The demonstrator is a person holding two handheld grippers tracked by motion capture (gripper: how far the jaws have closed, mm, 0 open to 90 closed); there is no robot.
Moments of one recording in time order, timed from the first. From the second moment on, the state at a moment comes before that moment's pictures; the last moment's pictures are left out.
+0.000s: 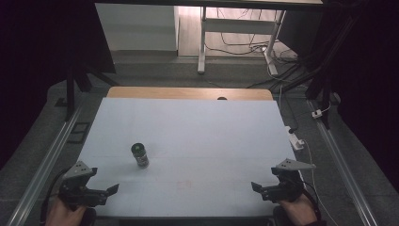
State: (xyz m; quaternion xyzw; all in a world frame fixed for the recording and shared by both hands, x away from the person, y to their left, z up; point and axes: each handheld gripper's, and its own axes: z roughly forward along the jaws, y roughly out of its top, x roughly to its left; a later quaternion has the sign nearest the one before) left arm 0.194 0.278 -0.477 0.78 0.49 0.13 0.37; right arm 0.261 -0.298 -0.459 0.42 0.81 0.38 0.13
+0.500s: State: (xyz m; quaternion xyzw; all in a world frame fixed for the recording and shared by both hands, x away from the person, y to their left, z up) left arm 0.209 0.273 -0.480 0.79 0.46 0.14 0.39; right arm 0.262 -0.297 -0.459 0.42 0.81 0.38 0.13
